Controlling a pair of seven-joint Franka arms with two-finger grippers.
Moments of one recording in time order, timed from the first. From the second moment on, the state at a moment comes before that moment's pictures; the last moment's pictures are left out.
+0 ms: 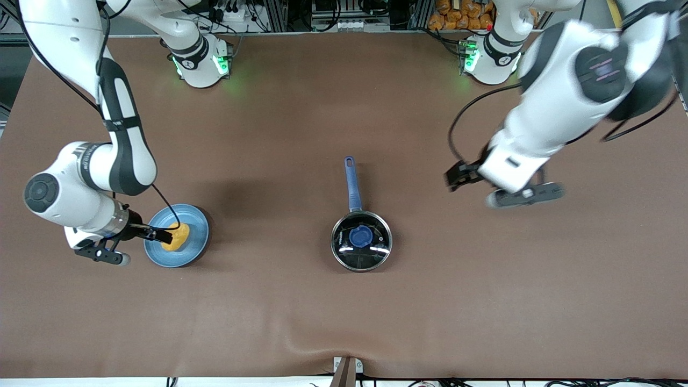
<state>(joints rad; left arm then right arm) -0.28 0.30 -0.18 -1.49 -0.05 1.86 -0.61 0.26 0.48 -0.30 -1.84 0.25 2.32 0.07</state>
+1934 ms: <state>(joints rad) -0.67 0.79 -0.01 -1.32 0.11 2.34 -0.94 0.27 0.55 -0.26 -1.92 0.33 2.53 0.03</state>
